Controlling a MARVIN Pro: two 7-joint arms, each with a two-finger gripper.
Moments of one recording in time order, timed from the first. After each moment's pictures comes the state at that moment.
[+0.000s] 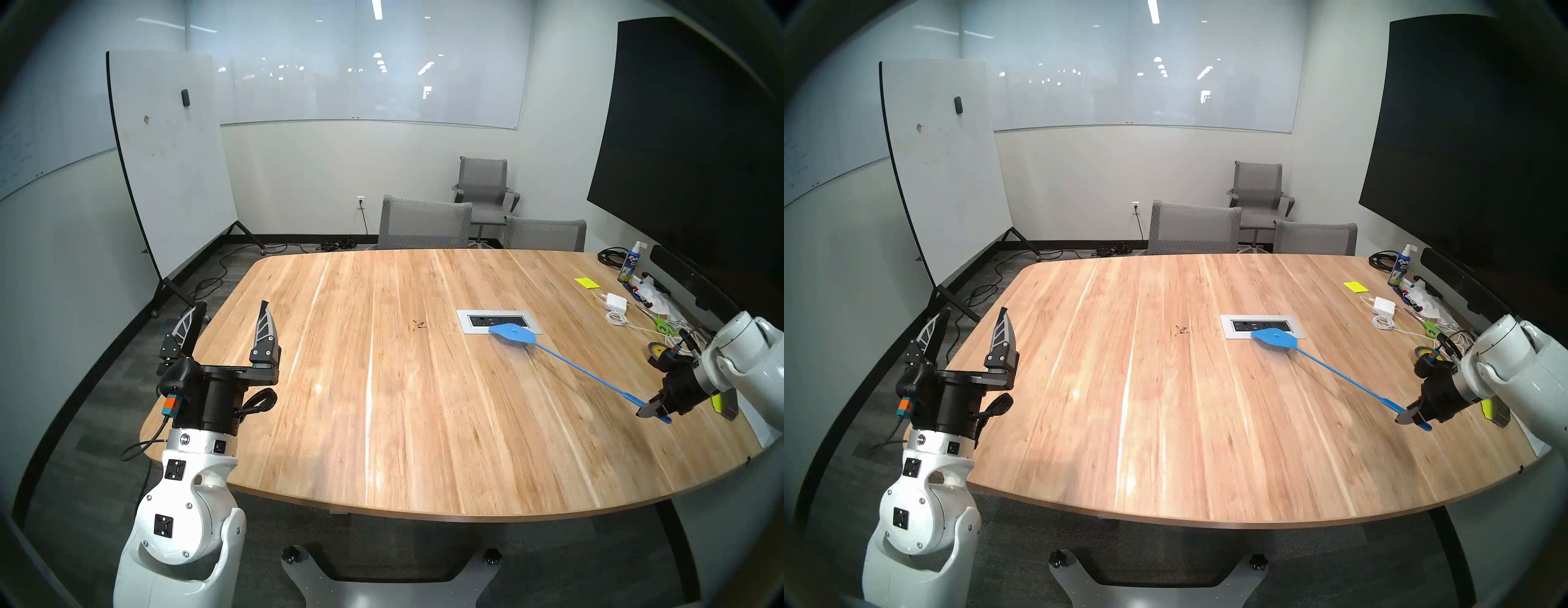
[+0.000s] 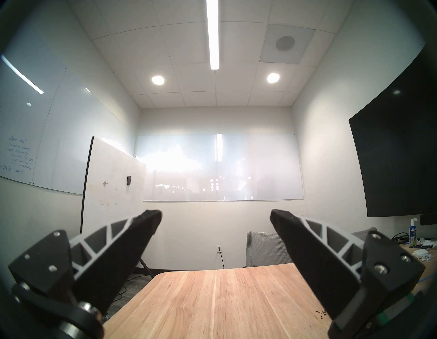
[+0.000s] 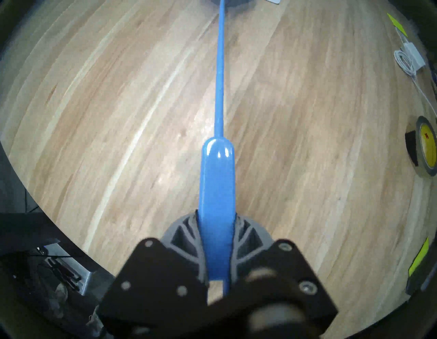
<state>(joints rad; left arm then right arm) 2.14 -1.45 -1.63 -2.28 -0.09 -0.33 0.07 -1.54 -0.16 1.40 -1.38 0.60 0.75 0.89</state>
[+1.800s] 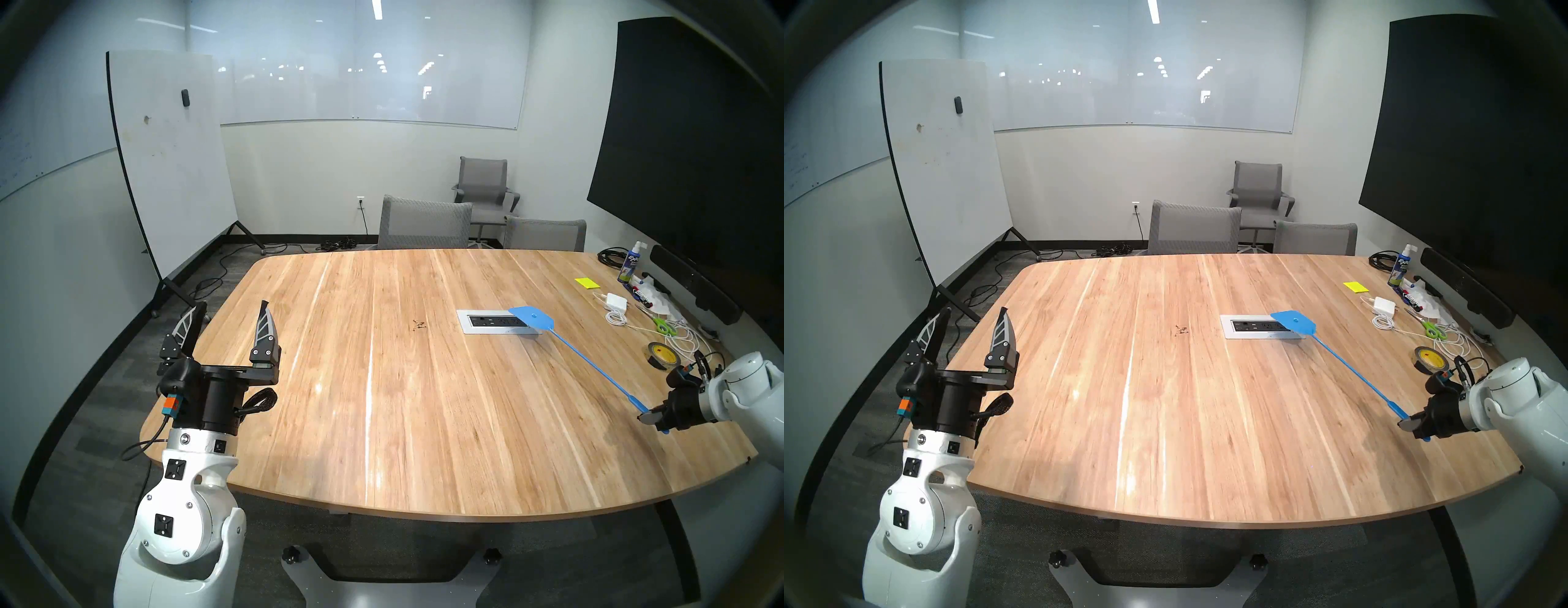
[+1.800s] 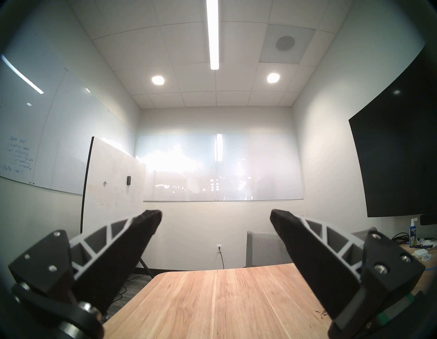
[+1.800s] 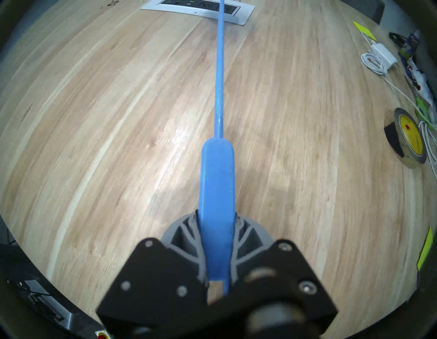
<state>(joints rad) 2.14 -1.45 -1.63 -2.28 -0.09 -0.33 0.07 -1.99 -0.30 1.80 -1.44 0.70 0.56 0.63</state>
